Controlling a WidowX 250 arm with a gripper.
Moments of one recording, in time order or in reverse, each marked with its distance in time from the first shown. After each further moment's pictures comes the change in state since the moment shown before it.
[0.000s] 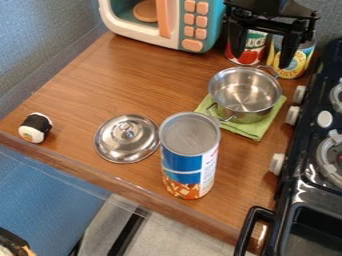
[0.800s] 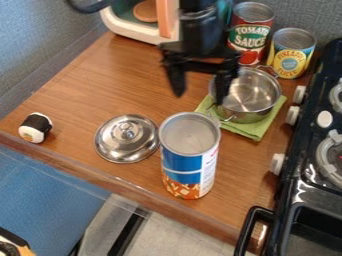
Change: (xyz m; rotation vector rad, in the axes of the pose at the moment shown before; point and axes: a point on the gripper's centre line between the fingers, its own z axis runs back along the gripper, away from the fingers) arm -0.067 0.072 -0.029 -0.076 0.069 0.076
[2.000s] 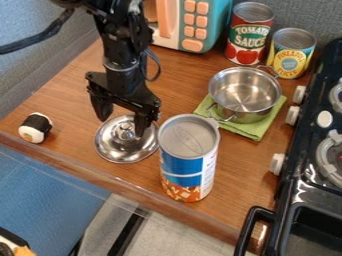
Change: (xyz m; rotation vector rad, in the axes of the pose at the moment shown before) arm -0.046 0.083 -0.022 0.272 -0.044 -0.018
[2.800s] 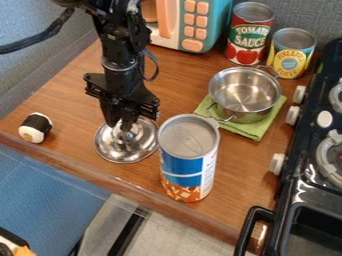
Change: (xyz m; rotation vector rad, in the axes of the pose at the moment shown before) arm 0.000 0.000 -0.004 -0.010 0.018 0.028
